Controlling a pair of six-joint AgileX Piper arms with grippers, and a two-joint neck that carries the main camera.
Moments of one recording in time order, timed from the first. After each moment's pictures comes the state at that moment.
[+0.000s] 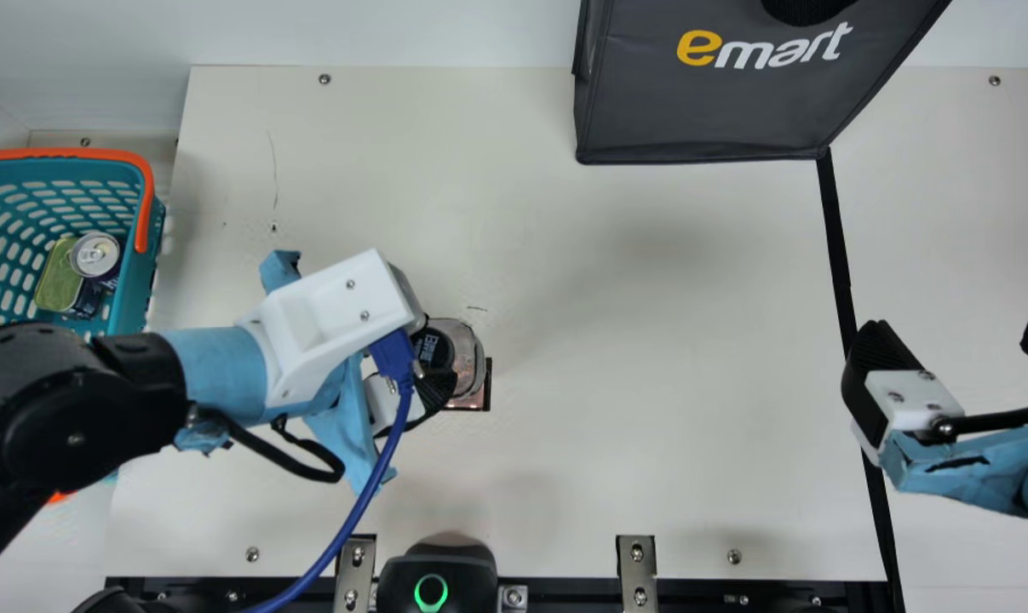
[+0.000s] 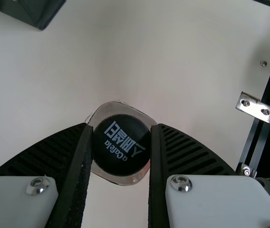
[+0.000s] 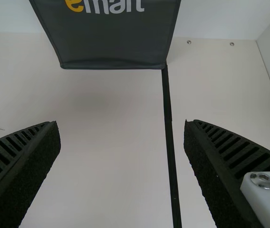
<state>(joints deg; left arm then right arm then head) -36.8 70.3 -65.4 -21.7 56.2 34.3 0.6 42.6 -69.8 -0.7 69.4 -2.3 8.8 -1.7</state>
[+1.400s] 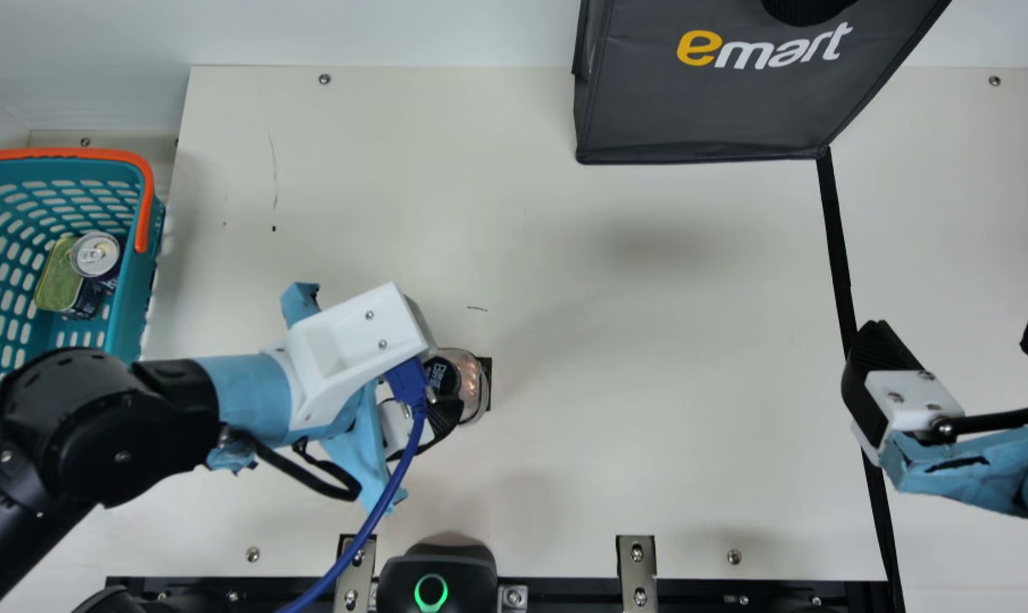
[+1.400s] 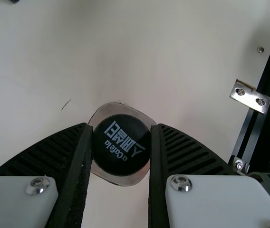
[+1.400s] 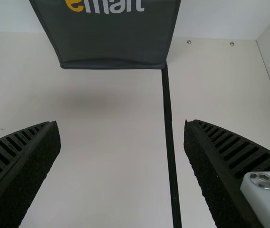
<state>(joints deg) -38.8 69.6 -57.5 -23.4 51.5 33.6 0.6 42.6 -69.8 -0.7 69.5 -2.3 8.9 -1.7</state>
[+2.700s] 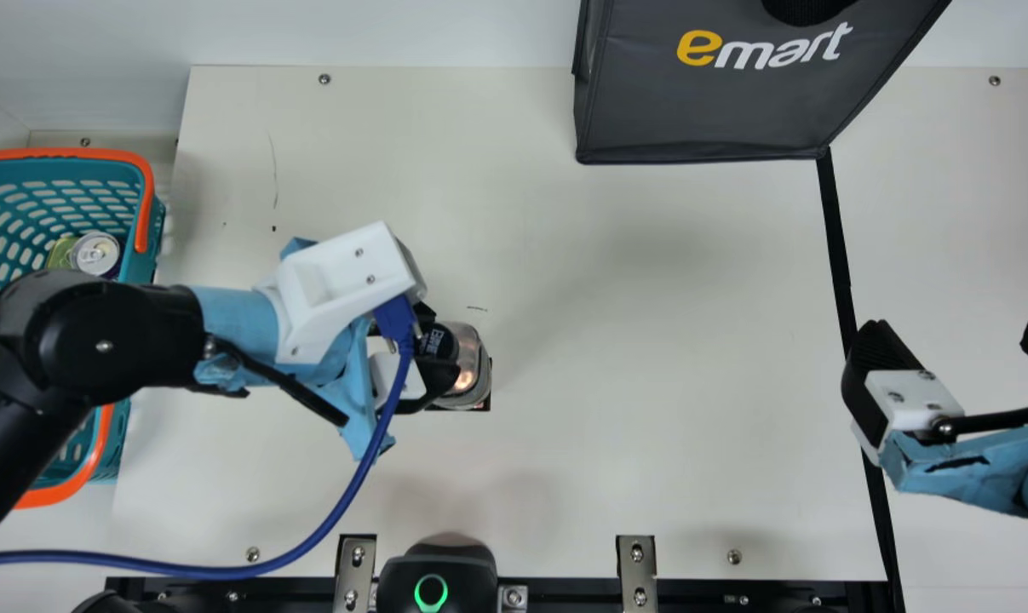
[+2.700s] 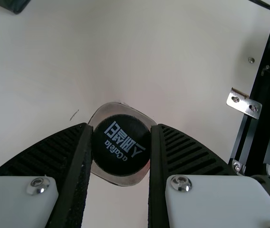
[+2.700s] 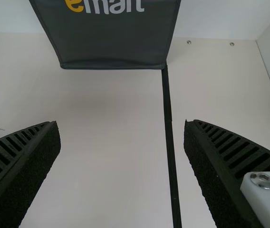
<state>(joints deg) -29.2 76.5 -66.2 -31.8 59.9 44.8 0.6 42.6 -69.8 -0.7 69.4 -2.3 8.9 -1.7</state>
